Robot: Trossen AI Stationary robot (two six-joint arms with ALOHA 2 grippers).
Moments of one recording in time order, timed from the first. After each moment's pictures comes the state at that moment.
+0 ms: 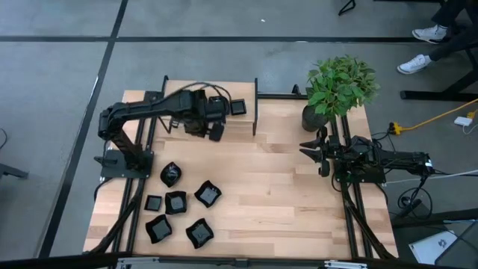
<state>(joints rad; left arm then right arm) 0.19 1.65 1.72 -1.57 -0.15 -1.15 -0.05 0.01 0.01 0.03 0.08 0.13</state>
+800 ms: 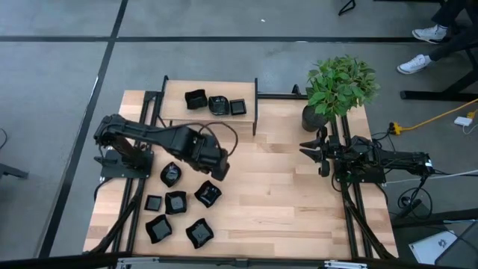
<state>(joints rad) -0.20 1.66 1.72 -1.42 -0.12 -1.36 -0.05 0.01 0.01 0.03 0.08 0.13</state>
